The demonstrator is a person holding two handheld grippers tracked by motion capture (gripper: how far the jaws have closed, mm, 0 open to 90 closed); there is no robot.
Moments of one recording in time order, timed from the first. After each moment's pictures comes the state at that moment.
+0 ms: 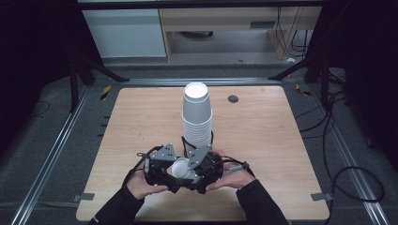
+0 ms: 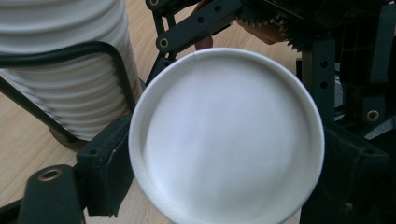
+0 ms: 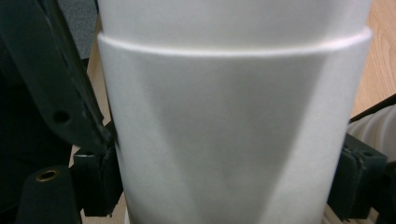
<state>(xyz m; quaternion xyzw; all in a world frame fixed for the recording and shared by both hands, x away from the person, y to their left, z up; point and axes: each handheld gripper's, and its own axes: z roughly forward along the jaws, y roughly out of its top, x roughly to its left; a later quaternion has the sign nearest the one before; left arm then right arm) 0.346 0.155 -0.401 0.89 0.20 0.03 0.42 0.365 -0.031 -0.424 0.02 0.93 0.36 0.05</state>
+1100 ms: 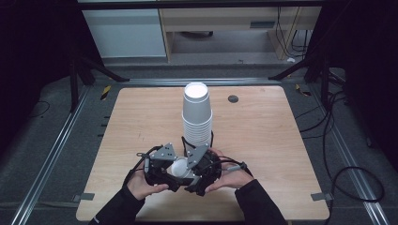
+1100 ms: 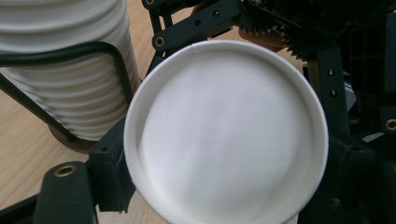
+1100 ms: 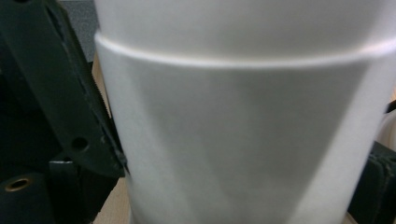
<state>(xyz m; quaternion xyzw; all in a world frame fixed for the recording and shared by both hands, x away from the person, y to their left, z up) 0.346 0.156 -0.400 0.88 0.20 0.03 0.42 0.365 -0.026 -0.424 0.04 0.93 0.36 0.04</state>
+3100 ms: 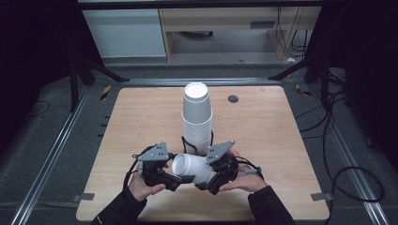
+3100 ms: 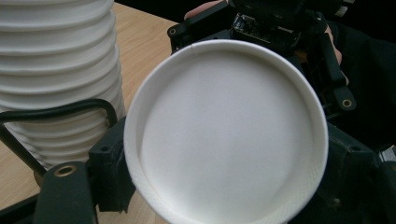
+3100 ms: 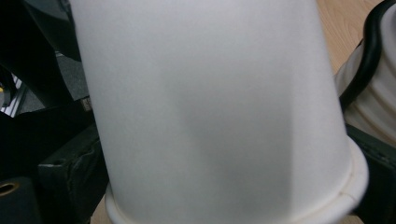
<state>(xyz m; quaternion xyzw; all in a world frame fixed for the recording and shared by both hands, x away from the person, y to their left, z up) 0.341 0.163 -0.395 0.83 0.18 0.03 0.52 0.363 -0.073 -0.422 0.10 0.90 0.43 0.03</state>
